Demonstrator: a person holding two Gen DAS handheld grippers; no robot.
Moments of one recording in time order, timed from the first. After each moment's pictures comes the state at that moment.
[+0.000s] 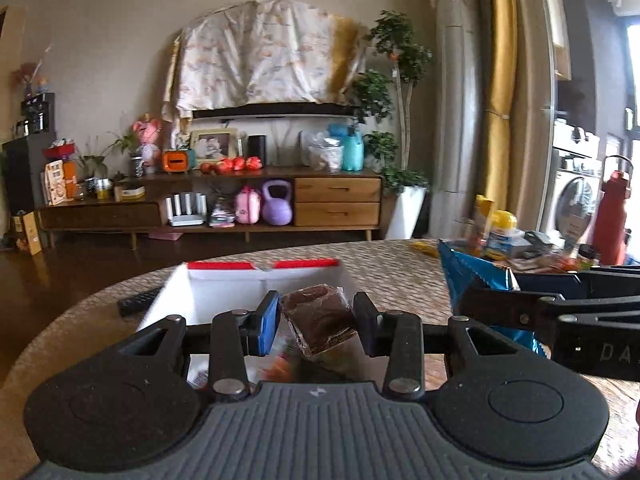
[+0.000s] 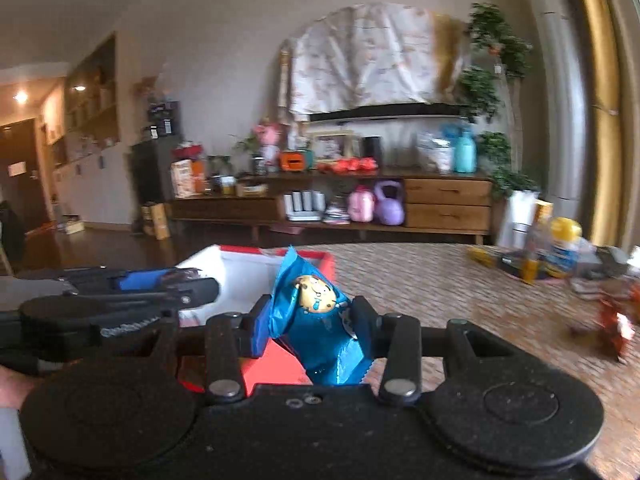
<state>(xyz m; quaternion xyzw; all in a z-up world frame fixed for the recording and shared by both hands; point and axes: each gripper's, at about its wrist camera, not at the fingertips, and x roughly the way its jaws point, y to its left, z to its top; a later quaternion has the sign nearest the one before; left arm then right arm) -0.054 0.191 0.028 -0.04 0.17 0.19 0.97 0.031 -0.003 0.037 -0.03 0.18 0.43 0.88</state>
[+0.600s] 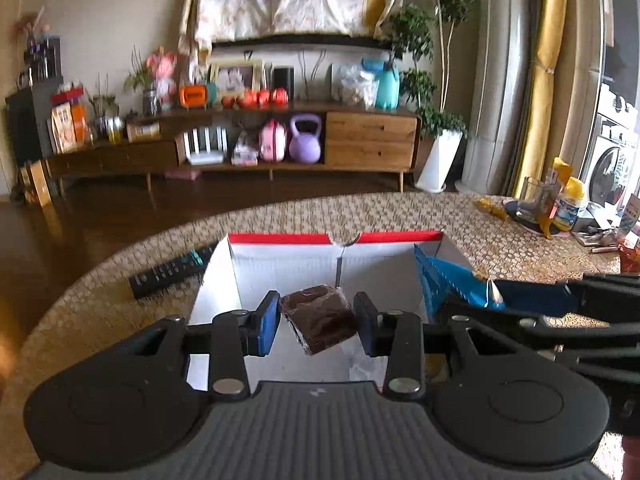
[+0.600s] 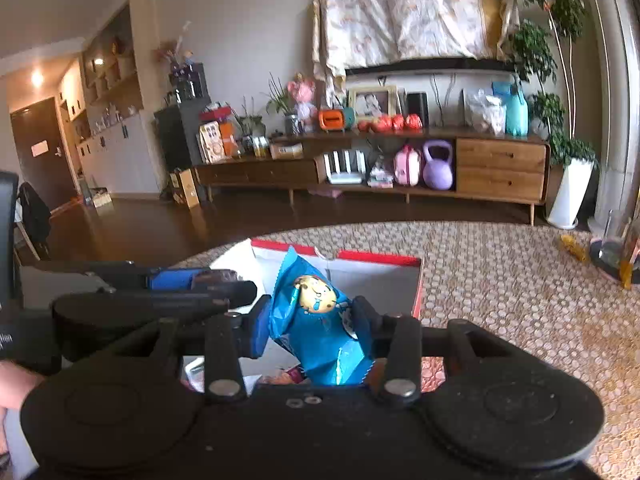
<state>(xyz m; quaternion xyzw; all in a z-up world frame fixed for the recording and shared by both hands) 0.016 0.300 0.006 -0.07 0.28 0.21 0.94 0.090 0.132 0.021 -0.04 0.25 0.47 0.85</state>
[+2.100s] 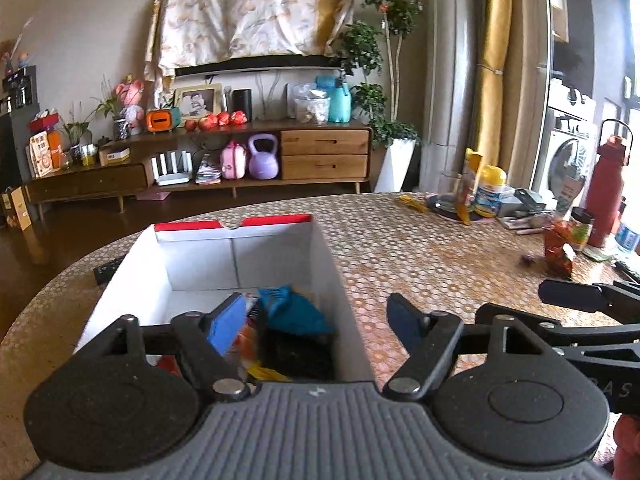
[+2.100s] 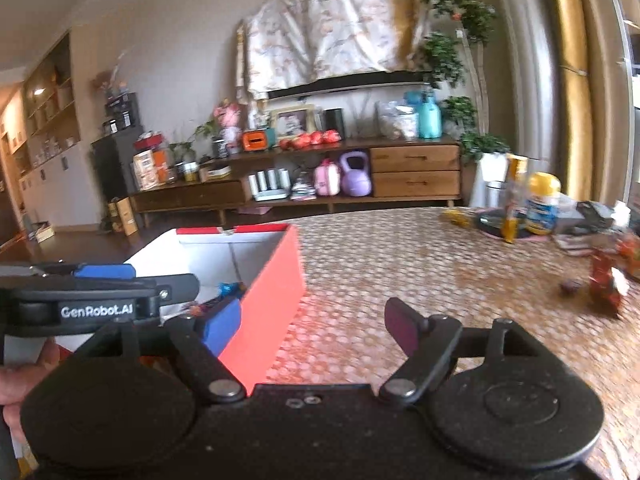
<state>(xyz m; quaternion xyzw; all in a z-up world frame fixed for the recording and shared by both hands) -0.027 0.166 0.024 -0.04 0.25 0.17 0.95 0.053 -0.003 0.016 0.00 0.23 0.36 0.90</state>
